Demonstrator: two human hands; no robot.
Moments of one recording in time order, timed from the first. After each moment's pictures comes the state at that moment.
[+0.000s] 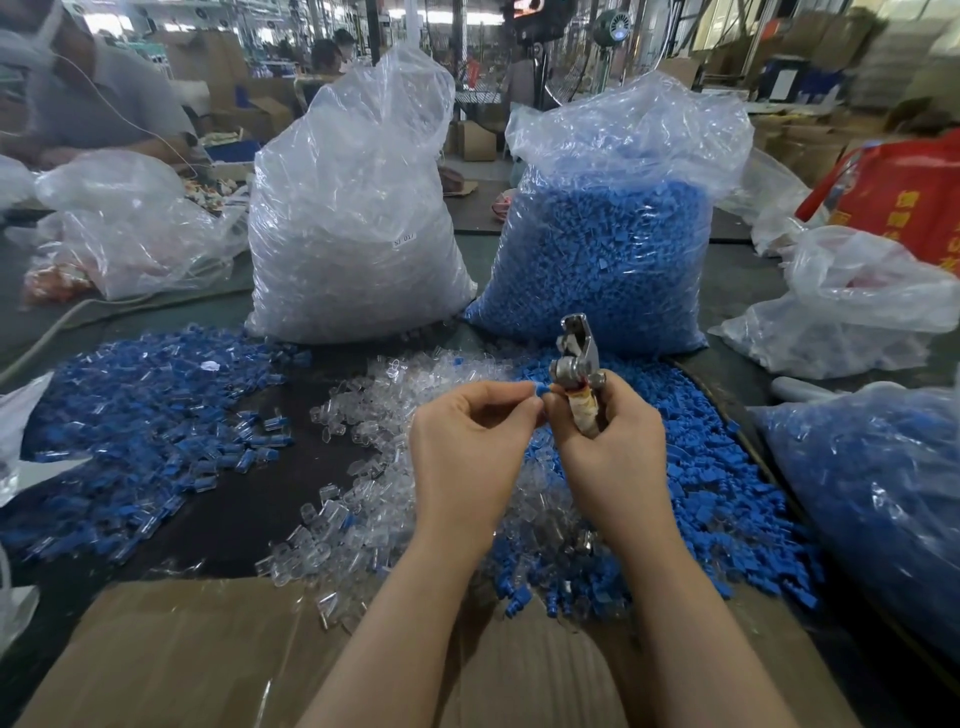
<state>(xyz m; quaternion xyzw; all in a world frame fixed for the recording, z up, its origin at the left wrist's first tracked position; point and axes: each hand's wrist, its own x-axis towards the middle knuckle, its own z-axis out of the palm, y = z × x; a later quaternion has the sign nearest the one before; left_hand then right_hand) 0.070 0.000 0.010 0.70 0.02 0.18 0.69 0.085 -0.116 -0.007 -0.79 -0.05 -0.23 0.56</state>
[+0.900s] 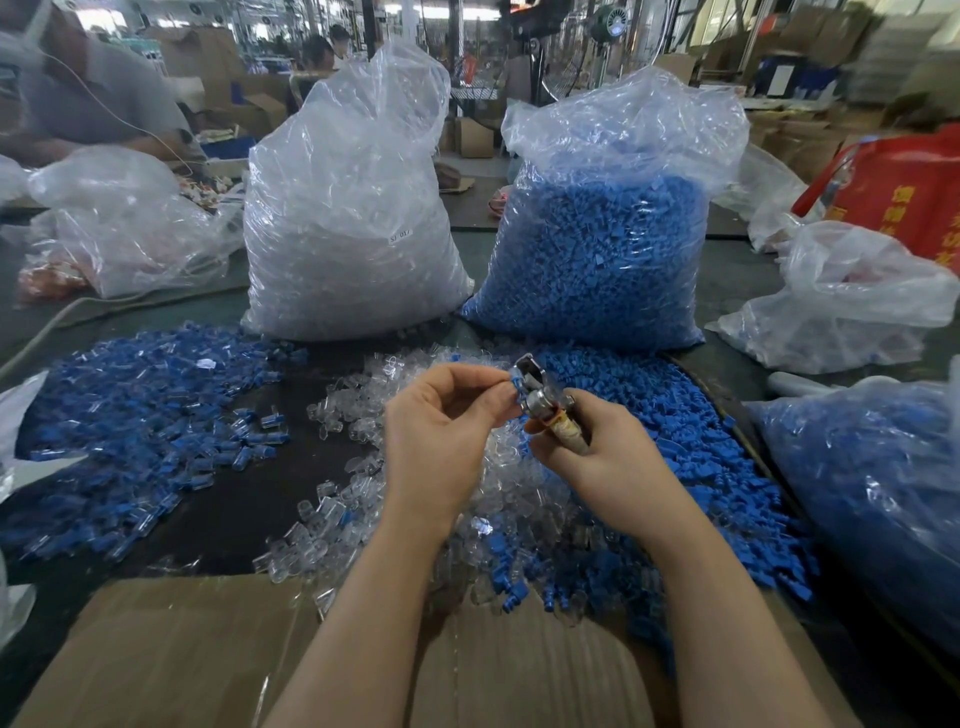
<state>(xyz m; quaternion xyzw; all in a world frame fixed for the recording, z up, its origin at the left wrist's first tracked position) 0.076 0.019 0.008 0.65 -0.05 0.19 0.73 0.082 -0.136 0.004 -0.88 -0.13 -0.04 0.46</state>
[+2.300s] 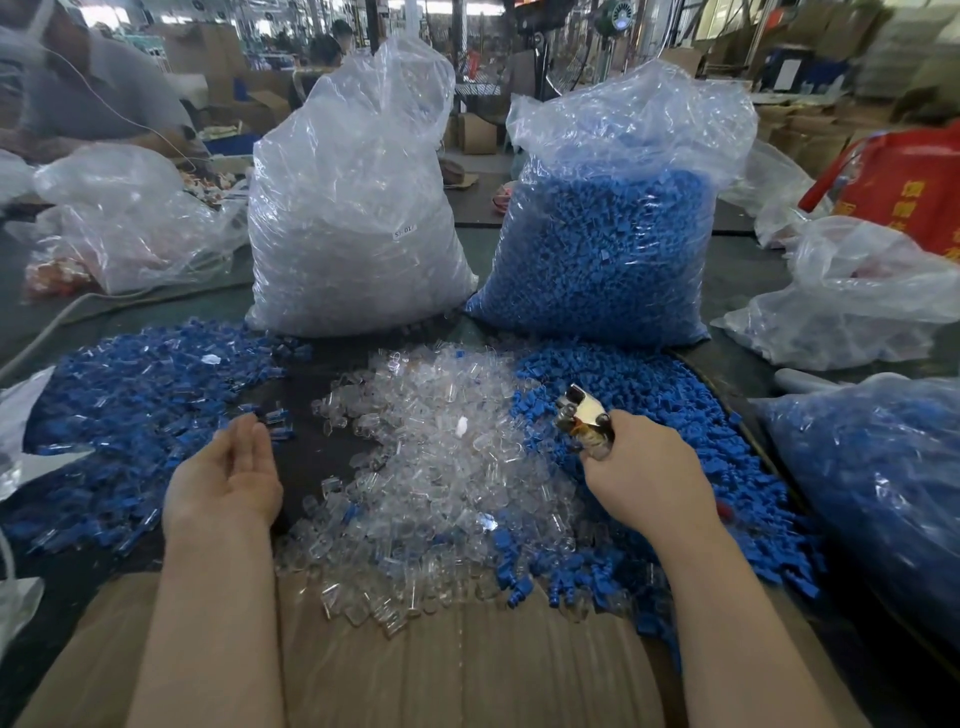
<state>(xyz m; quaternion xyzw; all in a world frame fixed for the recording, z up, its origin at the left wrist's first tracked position) 0.078 0.158 -0.016 0.11 0.34 0.24 0.90 0.097 -0.153 -0.022 -0.98 0.04 -0.06 0.19</state>
